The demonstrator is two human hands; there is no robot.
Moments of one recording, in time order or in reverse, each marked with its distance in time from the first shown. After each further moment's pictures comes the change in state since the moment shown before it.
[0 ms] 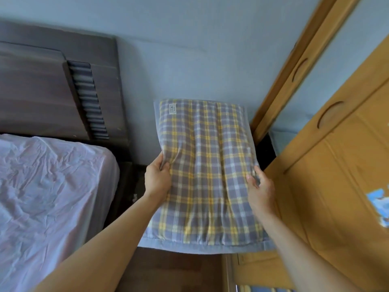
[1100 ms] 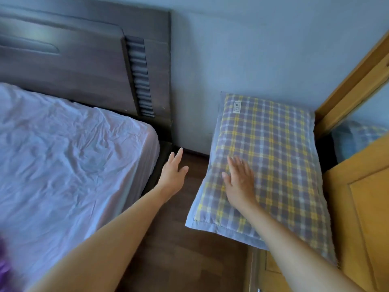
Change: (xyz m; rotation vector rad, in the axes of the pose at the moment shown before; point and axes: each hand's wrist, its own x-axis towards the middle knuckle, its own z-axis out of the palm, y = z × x) left_hand 0.002 -0.065 -0.054 0.505 -0.011 -0.103; right_hand -0.030 -0.032 0.113 -0.479 -0.522 -0.466
